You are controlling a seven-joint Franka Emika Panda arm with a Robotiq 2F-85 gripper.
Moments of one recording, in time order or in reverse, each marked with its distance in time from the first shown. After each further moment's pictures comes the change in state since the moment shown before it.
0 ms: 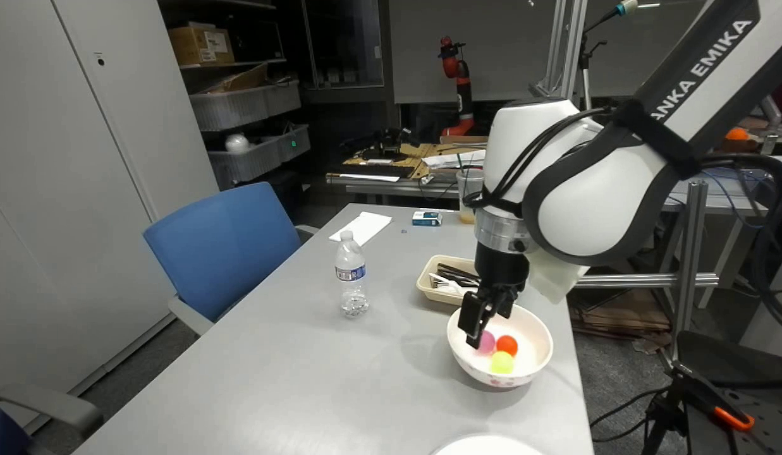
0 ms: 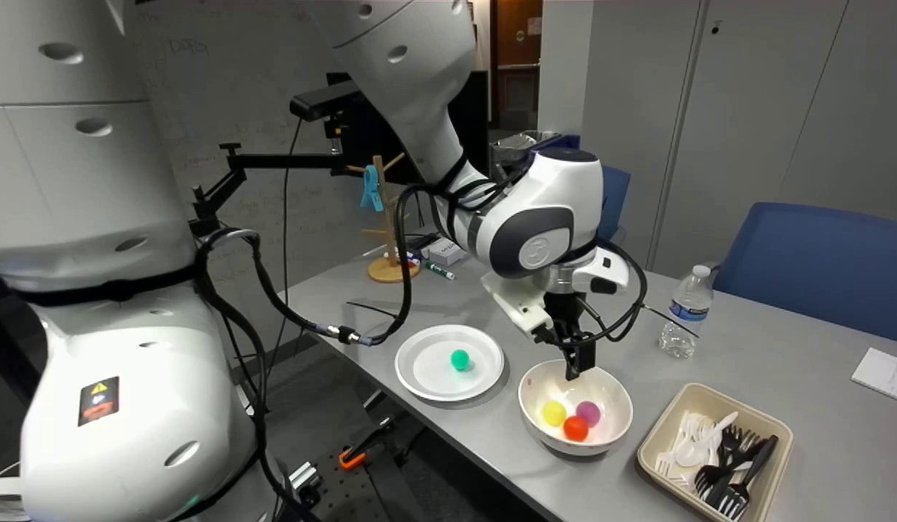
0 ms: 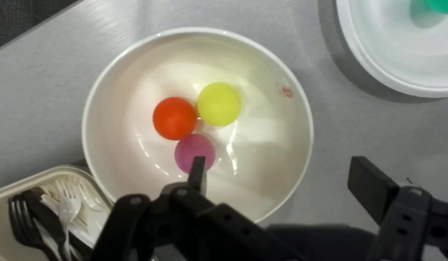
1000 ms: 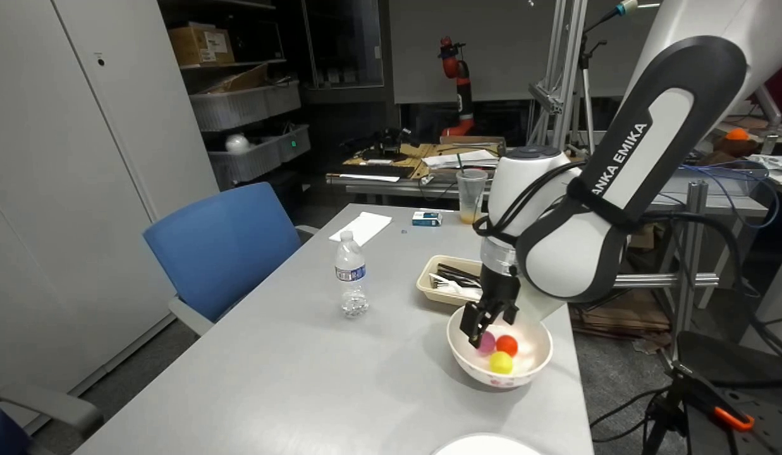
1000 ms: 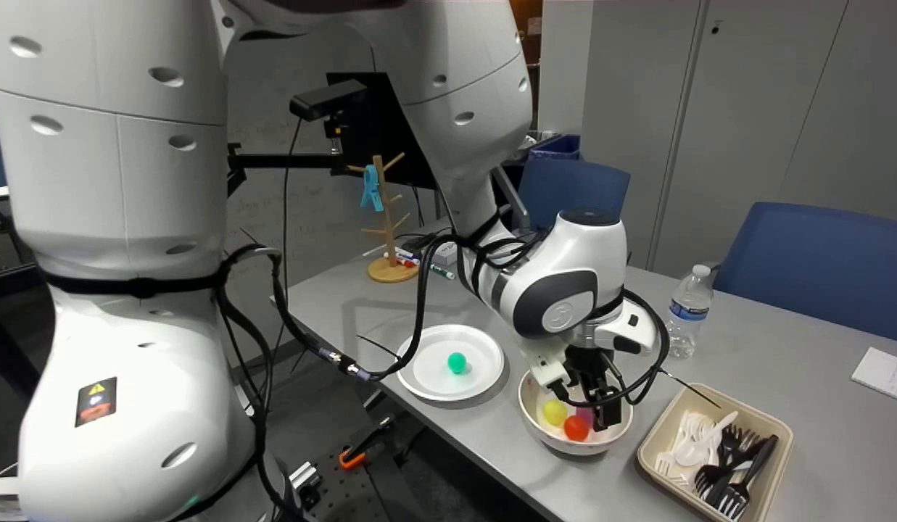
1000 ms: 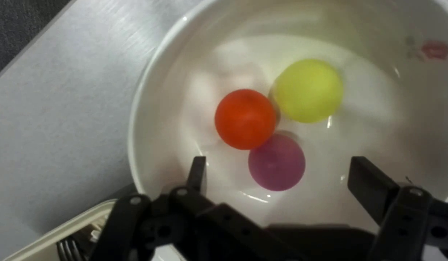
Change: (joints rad) arm -0.011 0.210 -0.089 0.041 -0.045 0.201 0.119
